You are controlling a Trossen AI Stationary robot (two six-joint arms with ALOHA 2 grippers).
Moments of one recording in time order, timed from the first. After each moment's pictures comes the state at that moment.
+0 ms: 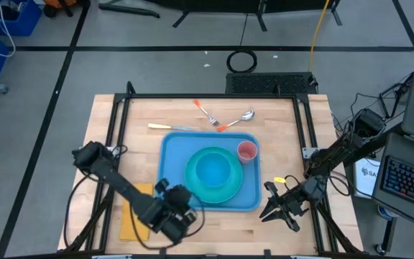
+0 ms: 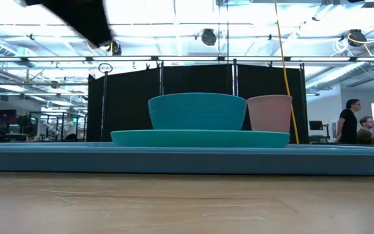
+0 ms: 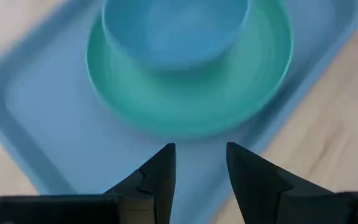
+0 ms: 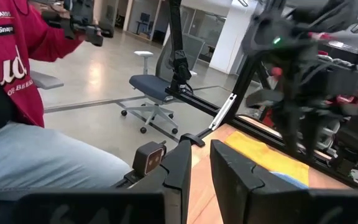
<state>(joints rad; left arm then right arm) -0.67 1.93 1.61 -1.19 -0.60 -1.35 0.82 1.25 0.31 0.95 0.26 -0.27</state>
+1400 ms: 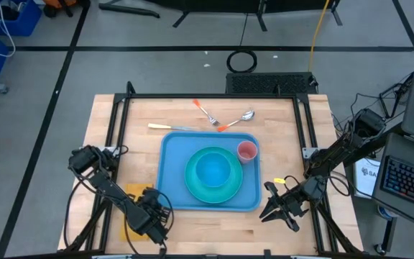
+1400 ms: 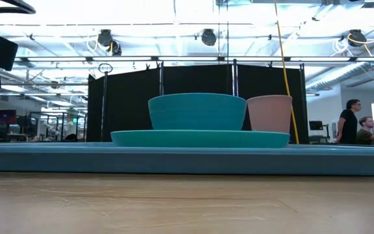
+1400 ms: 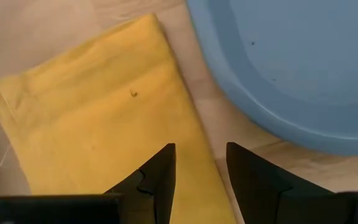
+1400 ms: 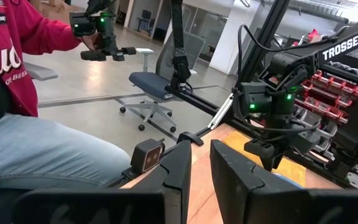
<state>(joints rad) -0.79 1.93 1.21 -1.18 -0.14 -2.04 0.82 1.25 0.31 0.94 0.26 -0.30</state>
